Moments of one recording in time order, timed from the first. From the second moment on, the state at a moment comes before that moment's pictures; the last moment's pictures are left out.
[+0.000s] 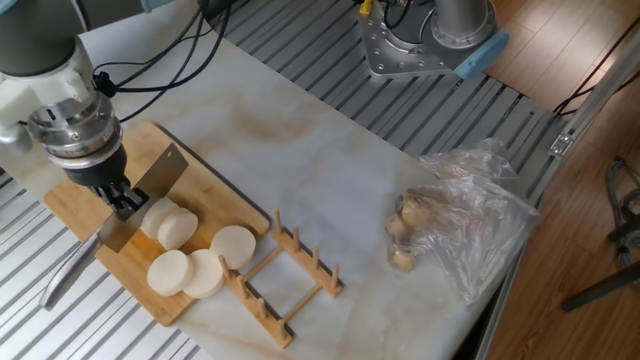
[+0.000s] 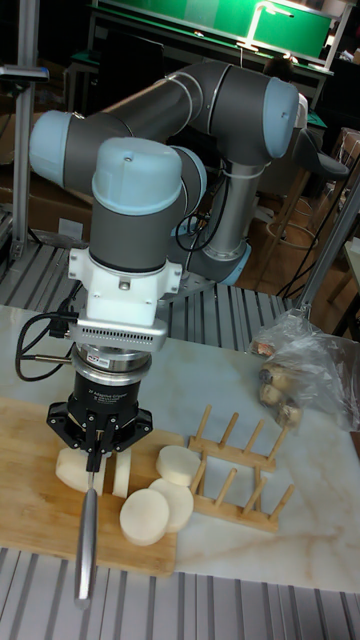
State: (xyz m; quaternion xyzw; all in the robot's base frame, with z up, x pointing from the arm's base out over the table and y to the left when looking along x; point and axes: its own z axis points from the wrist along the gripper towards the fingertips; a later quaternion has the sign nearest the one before) arm 0.706 -0.072 0.107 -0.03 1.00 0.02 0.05
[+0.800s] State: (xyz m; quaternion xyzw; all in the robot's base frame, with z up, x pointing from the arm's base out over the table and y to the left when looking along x) arm 0.704 -0.074 0.109 -0.03 1.00 0.03 0.04
